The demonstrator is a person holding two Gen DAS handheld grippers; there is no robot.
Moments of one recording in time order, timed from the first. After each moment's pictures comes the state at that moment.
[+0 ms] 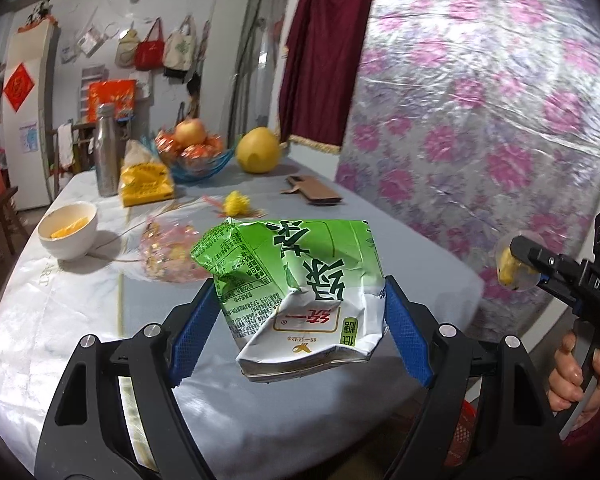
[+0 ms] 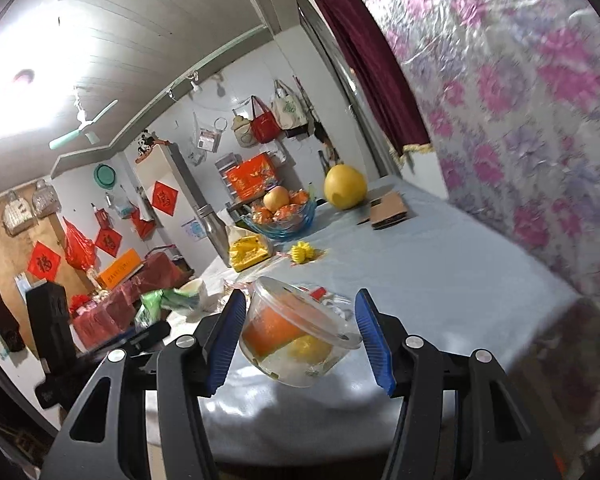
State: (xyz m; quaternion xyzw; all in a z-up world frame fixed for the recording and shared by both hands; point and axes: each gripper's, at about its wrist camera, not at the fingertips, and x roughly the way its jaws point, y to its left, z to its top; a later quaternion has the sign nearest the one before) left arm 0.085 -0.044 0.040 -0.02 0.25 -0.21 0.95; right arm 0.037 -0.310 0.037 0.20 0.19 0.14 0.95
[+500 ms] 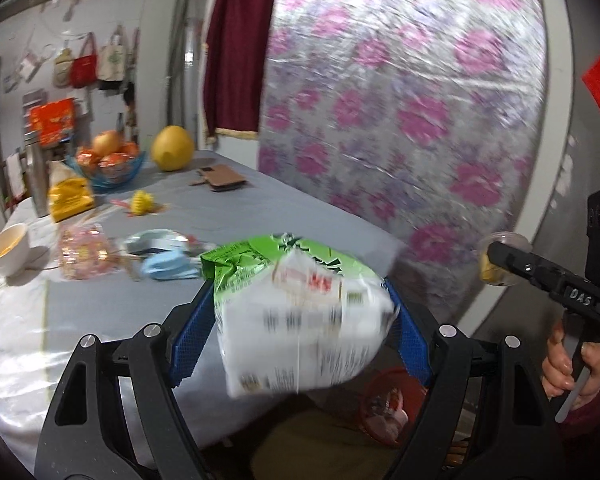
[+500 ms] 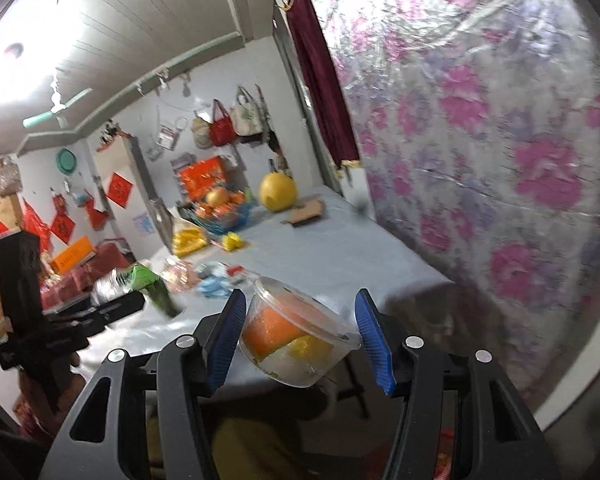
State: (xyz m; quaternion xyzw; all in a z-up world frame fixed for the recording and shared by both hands) left arm 0.031 -0.149 0.033 0.03 0.25 -0.30 0.92; right arm -0.057 -0.388 0.013 0.14 0.21 0.04 0.97
